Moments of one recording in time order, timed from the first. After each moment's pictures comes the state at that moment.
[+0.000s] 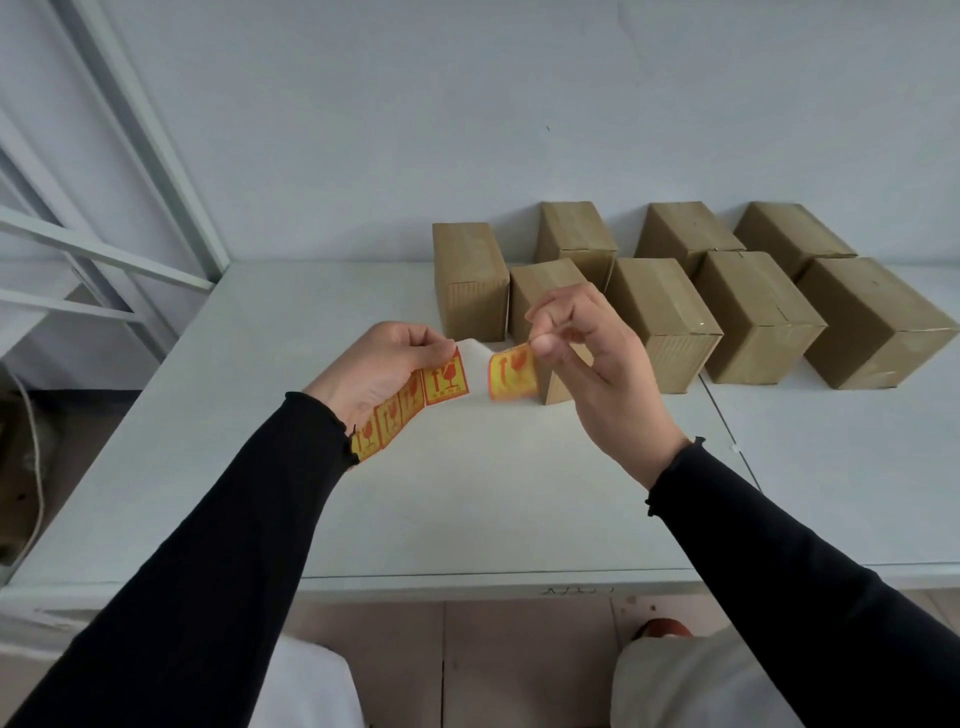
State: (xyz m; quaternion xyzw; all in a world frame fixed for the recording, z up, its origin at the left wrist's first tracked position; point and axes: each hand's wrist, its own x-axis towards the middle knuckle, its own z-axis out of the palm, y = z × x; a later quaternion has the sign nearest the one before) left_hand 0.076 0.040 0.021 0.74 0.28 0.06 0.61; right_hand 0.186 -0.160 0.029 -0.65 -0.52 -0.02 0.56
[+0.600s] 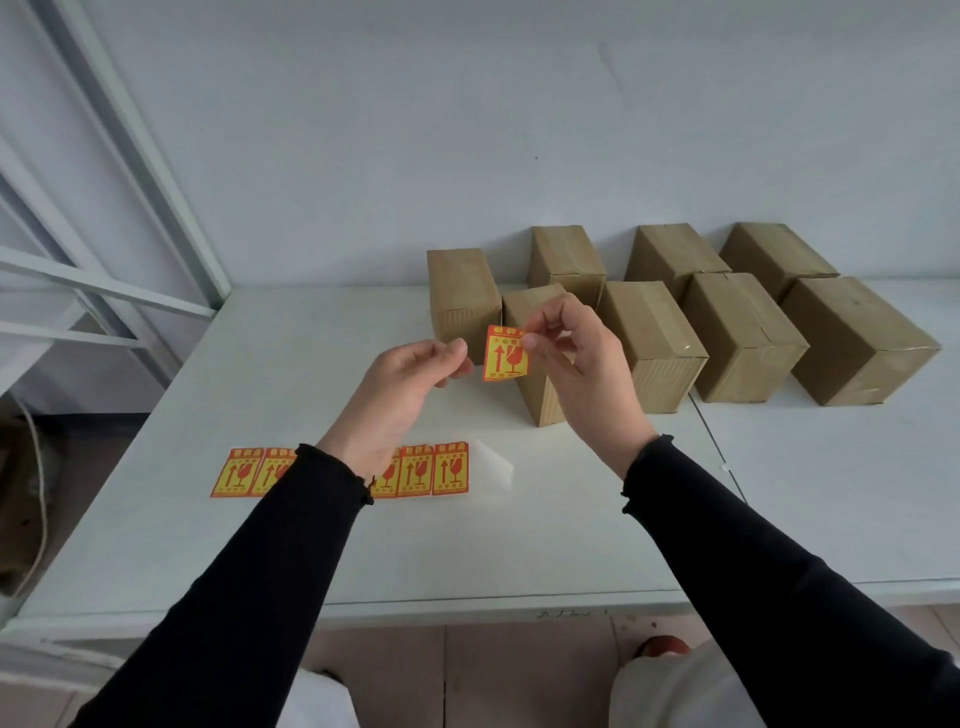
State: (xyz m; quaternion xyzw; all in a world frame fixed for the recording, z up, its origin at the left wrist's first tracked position) left_hand 0.072 0.007 0.033 0.73 0.23 0.17 0.63; right_hand 0.208 -0.143 0.030 -0.71 -0.43 -0.03 0.55
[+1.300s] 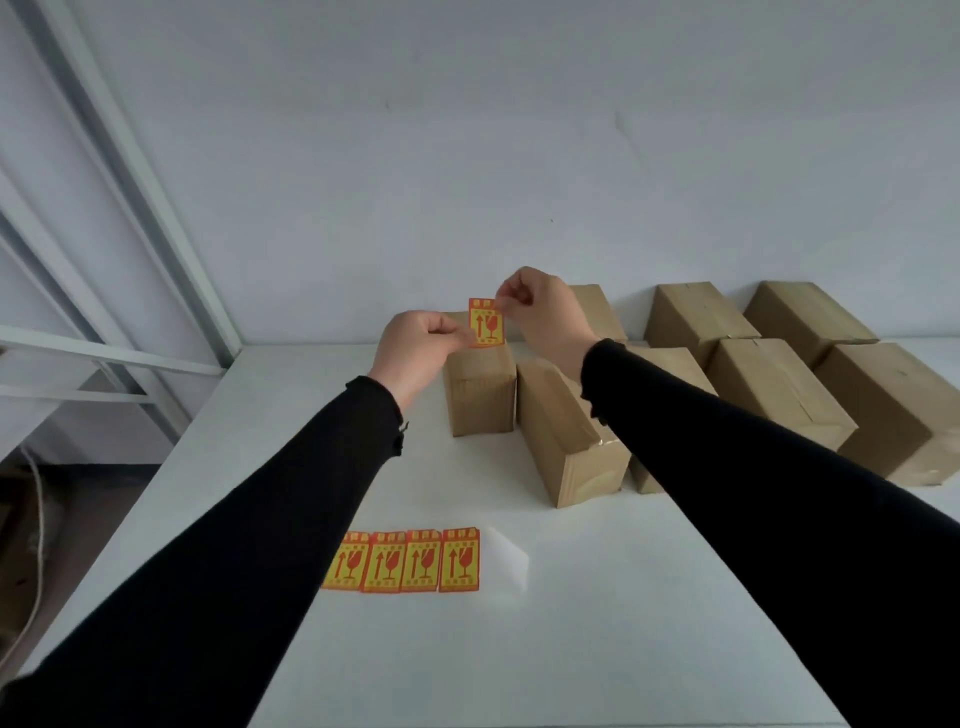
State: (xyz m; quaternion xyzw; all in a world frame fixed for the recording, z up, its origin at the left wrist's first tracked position) left_hand 0.178 0.086 0.060 0.77 0.28 0.22 0.52; right_hand 0.316 -0.016 0.070 -0.79 -0.39 0.06 0.48
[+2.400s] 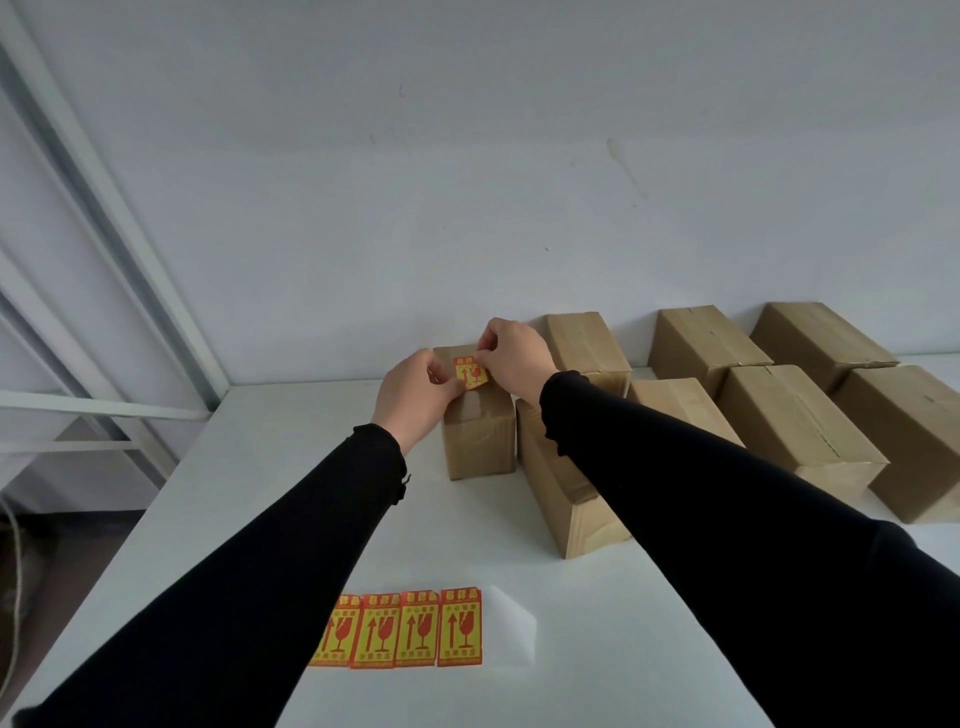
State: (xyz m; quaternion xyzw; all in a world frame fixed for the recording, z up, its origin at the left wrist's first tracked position) left_hand 0.215 0.122 0.017 0.86 0.31 0.22 0.35; right_hand 0.348 0.041 0.026 -0.86 -0.38 0.03 0.34
